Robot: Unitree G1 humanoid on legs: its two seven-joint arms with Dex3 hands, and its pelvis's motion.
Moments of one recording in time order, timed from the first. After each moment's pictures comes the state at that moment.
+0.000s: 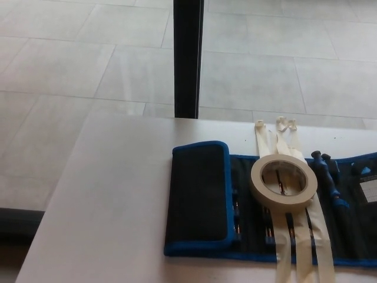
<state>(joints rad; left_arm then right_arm) 0.07 0.57 0.38 1.28 -0.10 -0.18 -0.29 -0.56 -0.37 -0.90 0.86 -0.09 0.02 -0.86</state>
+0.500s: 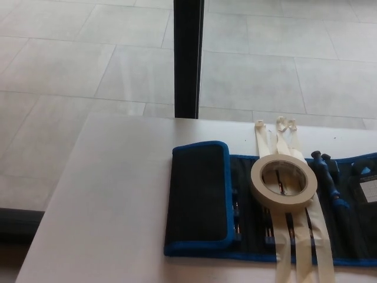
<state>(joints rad) 0.06 0.57 0.41 1.27 -0.10 -0.18 -0.29 -0.56 -0.68 -0.78 0.92 -0.09 0.19 -0.72</state>
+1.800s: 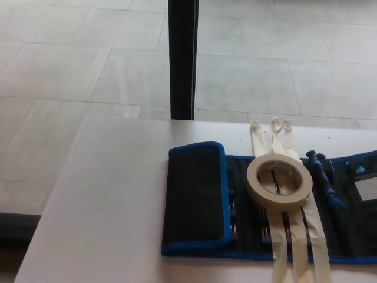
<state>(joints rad) 0.02 0.62 0.49 1.30 -0.13 -0.16 -0.29 0.21 -0.56 -0.83 0.63 0.16 0.22 -0.17</state>
